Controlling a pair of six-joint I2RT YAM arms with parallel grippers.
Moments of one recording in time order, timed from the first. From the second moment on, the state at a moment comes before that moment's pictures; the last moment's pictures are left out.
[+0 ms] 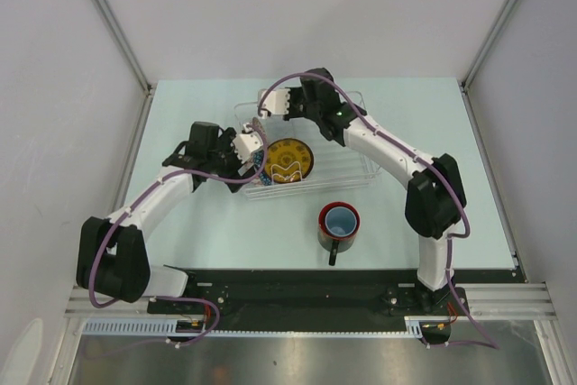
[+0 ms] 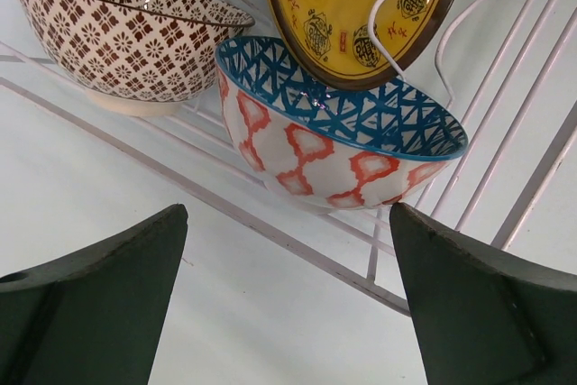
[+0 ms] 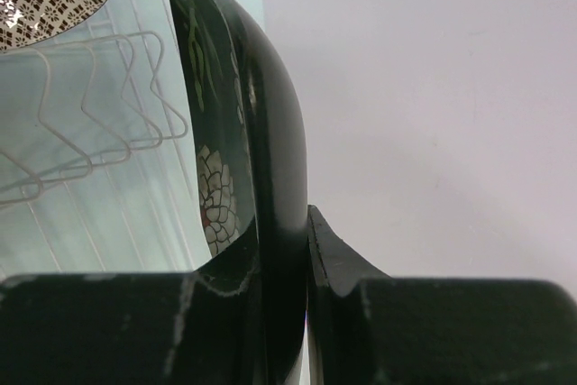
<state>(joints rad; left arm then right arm) -0.27 1.36 0.91 -0.37 0.35 0.69 0.66 1.94 1.75 -0.19 0.00 -1.15</state>
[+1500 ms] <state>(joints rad) 0.02 1.59 1.31 -0.51 0.39 0.46 0.66 2.08 1.82 -0.21 -0.03 -1.05</state>
